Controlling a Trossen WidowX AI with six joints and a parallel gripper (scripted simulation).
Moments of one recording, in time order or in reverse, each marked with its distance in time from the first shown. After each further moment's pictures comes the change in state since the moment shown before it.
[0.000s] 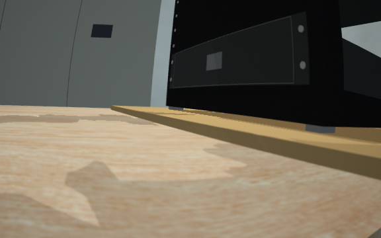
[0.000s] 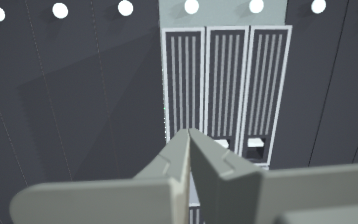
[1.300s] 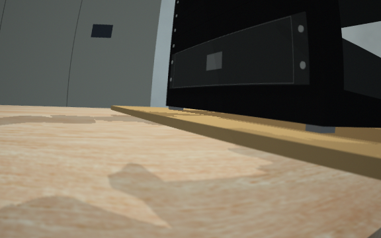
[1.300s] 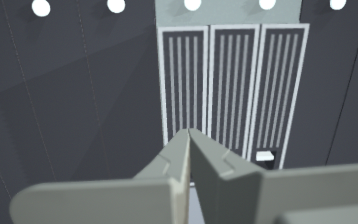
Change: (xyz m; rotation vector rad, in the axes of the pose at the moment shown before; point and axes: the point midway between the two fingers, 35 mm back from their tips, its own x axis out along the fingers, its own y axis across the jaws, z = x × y) arm 0.020 -0.001 0.000 0.003 0.002 -0.002
